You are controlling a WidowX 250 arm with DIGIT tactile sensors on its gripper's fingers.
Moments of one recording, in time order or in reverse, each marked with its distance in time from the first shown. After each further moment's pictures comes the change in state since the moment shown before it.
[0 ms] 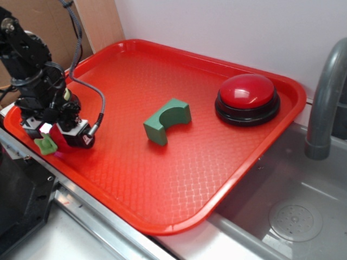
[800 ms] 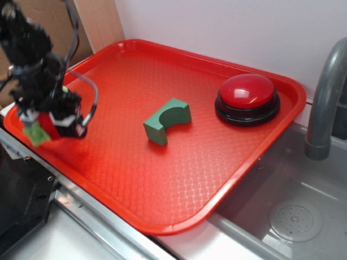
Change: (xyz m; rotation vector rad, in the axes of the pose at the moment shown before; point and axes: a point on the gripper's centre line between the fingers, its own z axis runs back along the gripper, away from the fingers) arm 0.010 -0.008 0.035 0.053 0.047 0.027
